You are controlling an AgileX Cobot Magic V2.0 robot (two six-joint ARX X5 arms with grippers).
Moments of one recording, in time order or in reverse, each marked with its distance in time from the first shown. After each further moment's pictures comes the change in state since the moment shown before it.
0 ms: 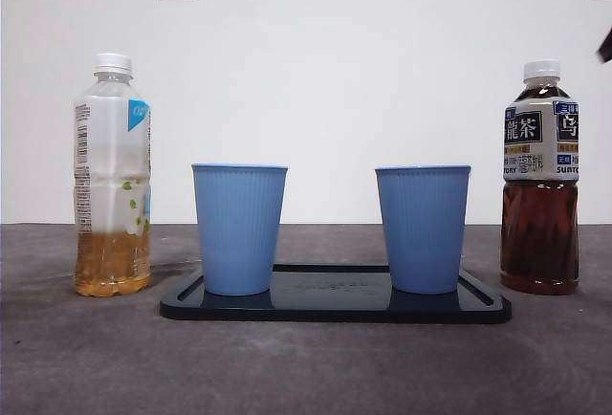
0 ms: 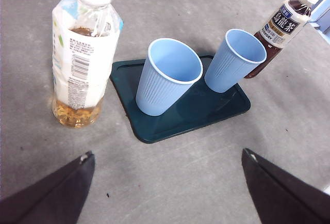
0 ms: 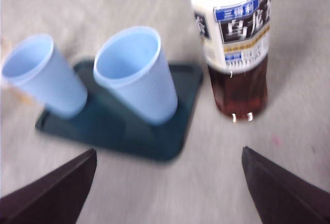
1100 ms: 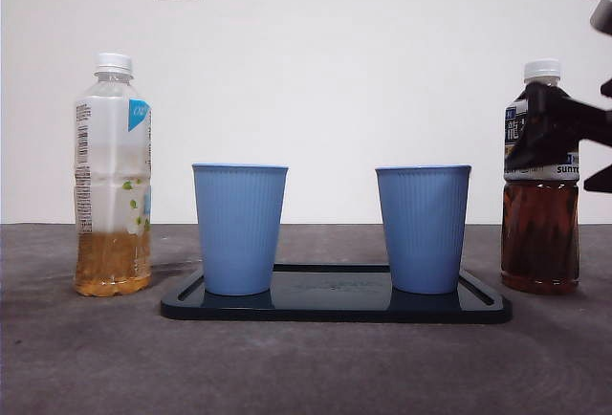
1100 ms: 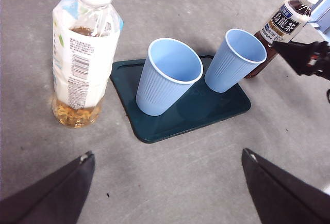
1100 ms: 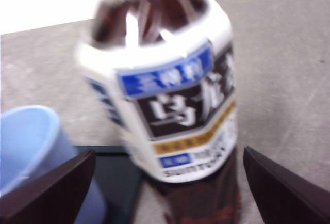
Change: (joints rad) left arm 0.000 0.000 0.000 0.000 0.000 0.000; right arm 0.087 0.721 -0.198 1.145 0.303 0.061
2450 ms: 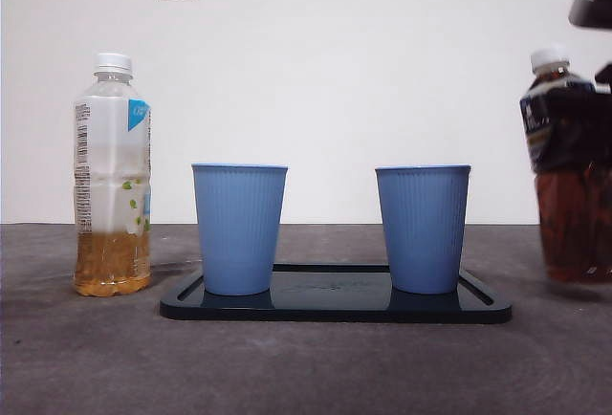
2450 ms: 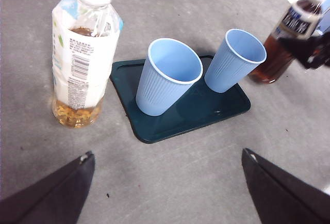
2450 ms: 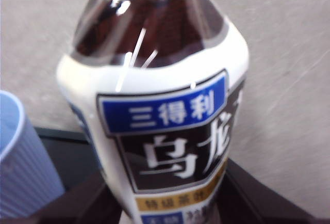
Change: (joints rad) left arm 0.000 0.000 0.000 0.000 0.000 0.000; right arm -0.001 -0.107 0.146 -0.353 0.082 -0.212
